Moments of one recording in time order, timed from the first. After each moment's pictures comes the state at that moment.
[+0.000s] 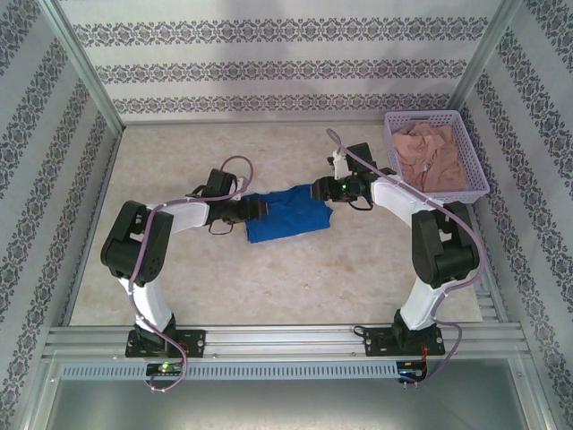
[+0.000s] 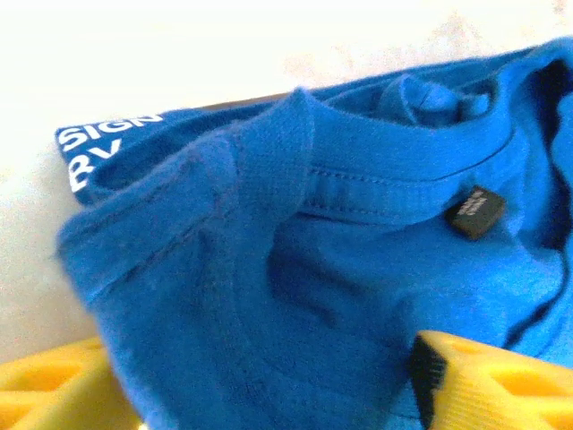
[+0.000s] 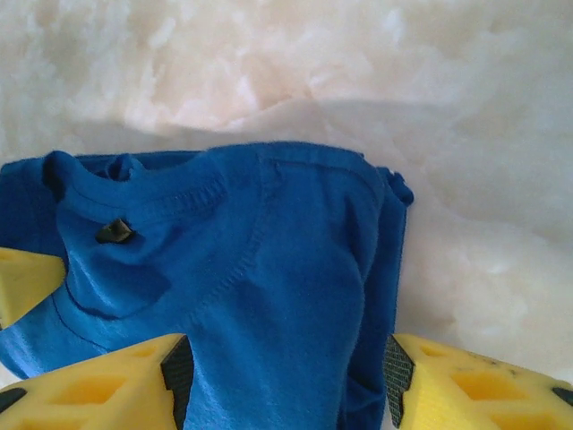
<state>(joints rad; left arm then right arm) -0.30 1.84 0.99 -0.08 0.43 -0.50 0.27 1.77 1.19 -0.39 -0.42 0.26</state>
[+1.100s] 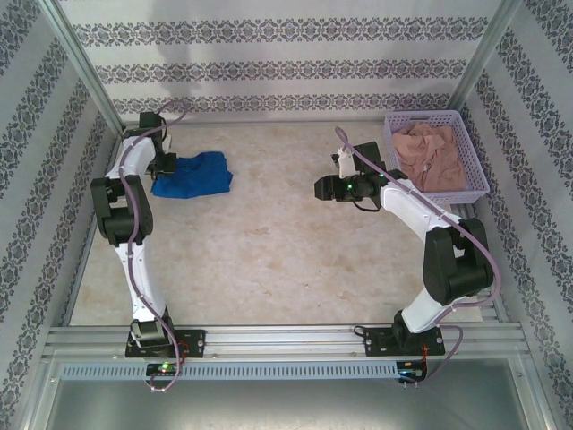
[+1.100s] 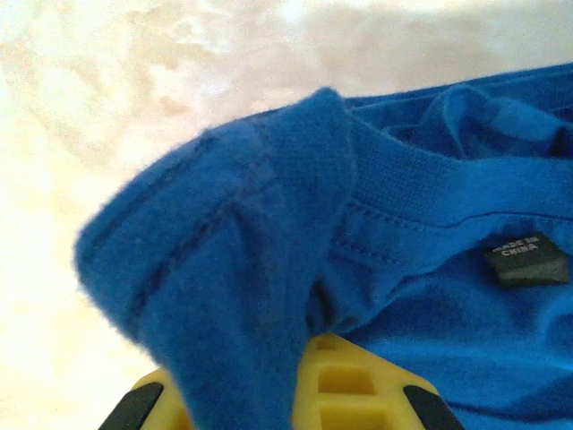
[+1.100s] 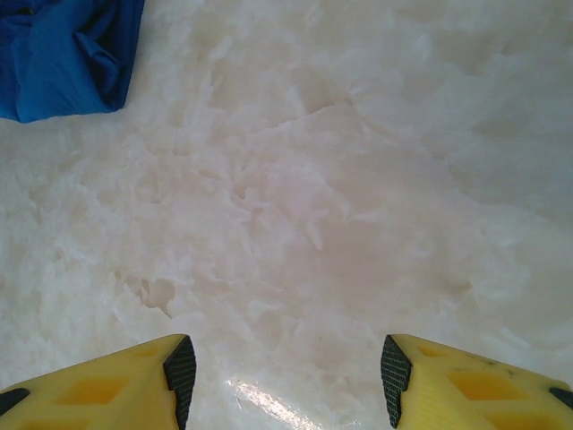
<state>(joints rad) 0.18 2.25 1.93 -0.90 -0.11 0.13 0.27 1.63 1.16 -0.44 -0.45 0.26</state>
